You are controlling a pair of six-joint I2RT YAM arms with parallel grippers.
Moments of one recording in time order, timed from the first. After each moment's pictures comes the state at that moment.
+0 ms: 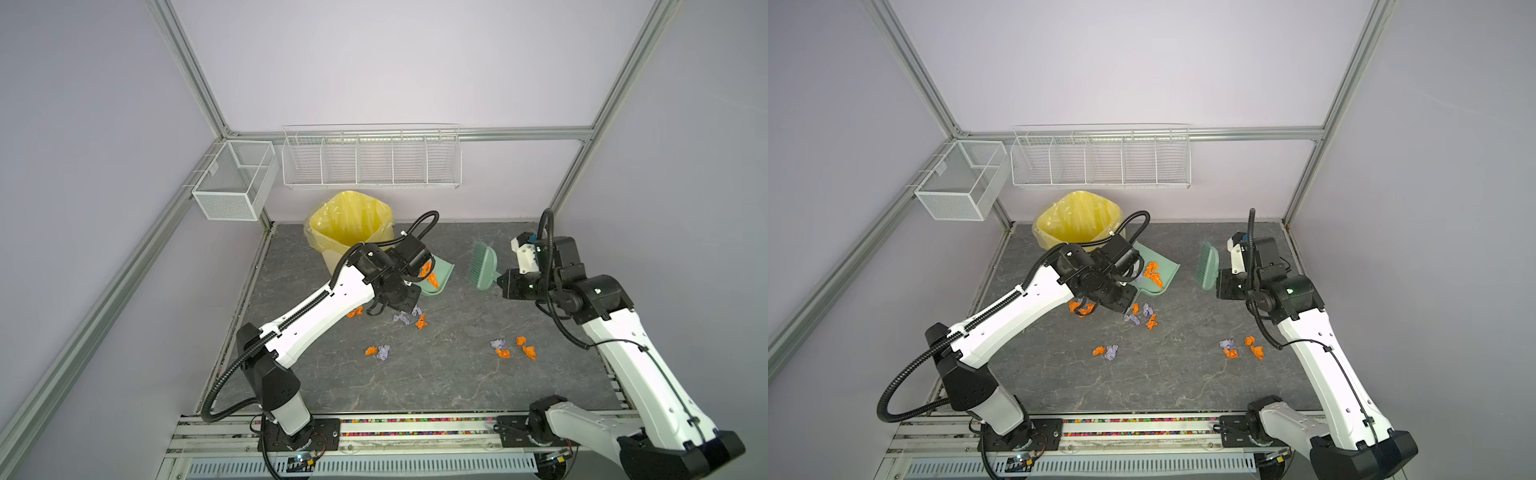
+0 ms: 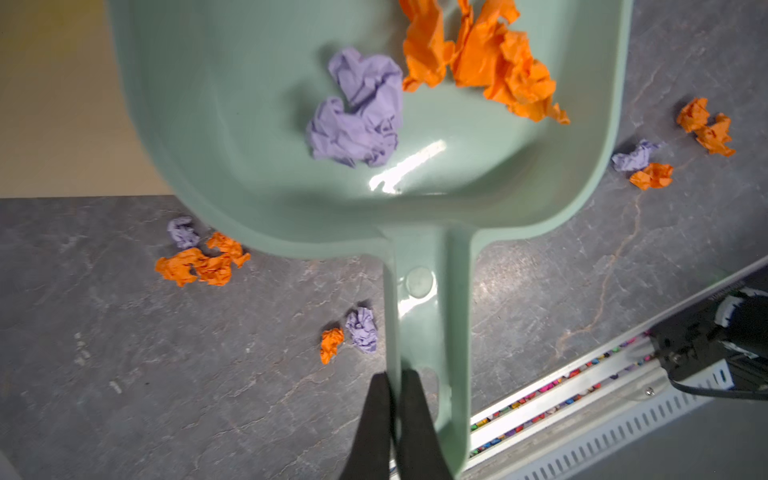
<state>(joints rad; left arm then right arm) -0.90 1.67 1.80 -1.32 -0.11 -0.36 0.31 1.12 1.31 -1.00 -0.12 0.32</state>
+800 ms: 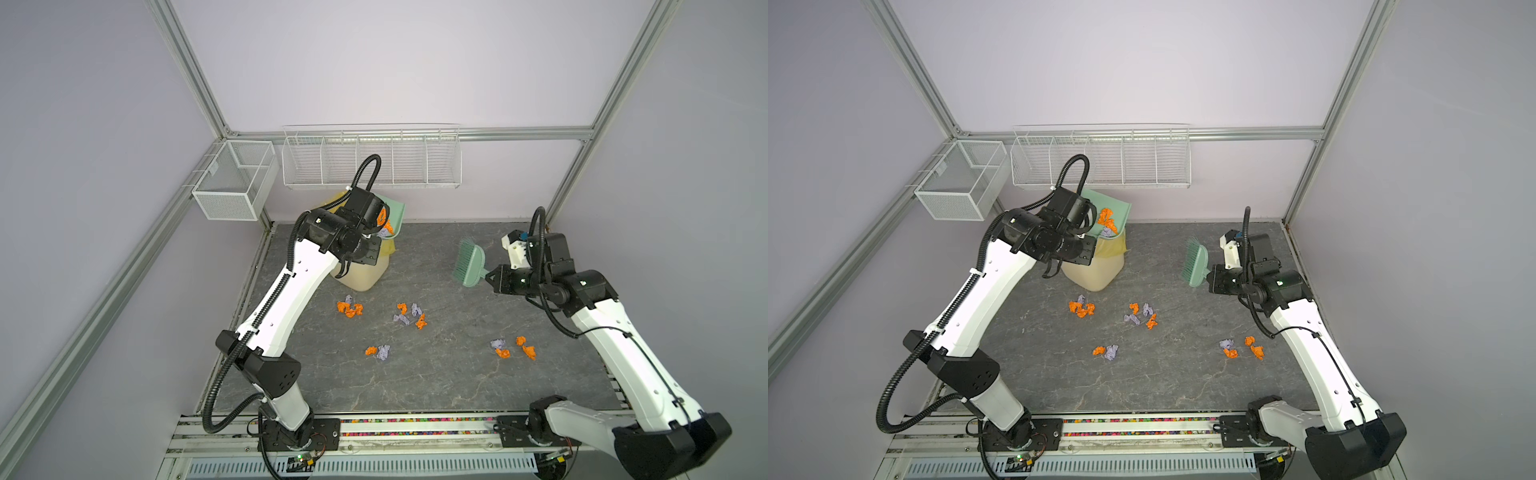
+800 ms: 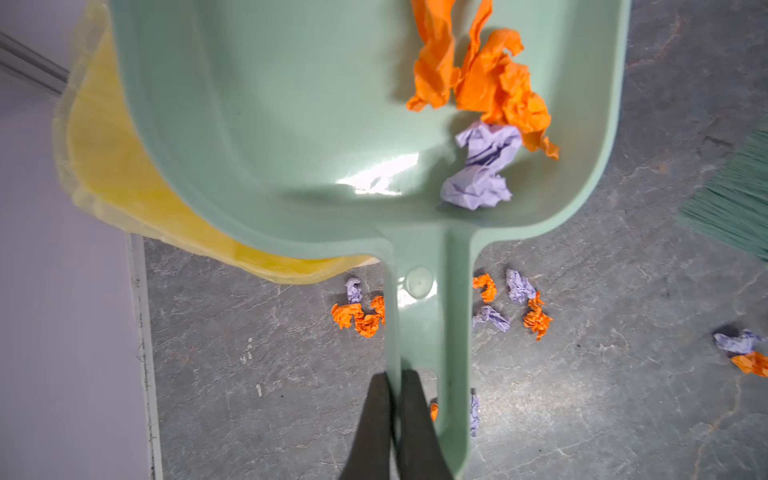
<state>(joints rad) -0.62 1.70 2.09 -1.39 -0.27 -0.24 0.30 1.17 1.27 -0.90 -0.23 0.36</state>
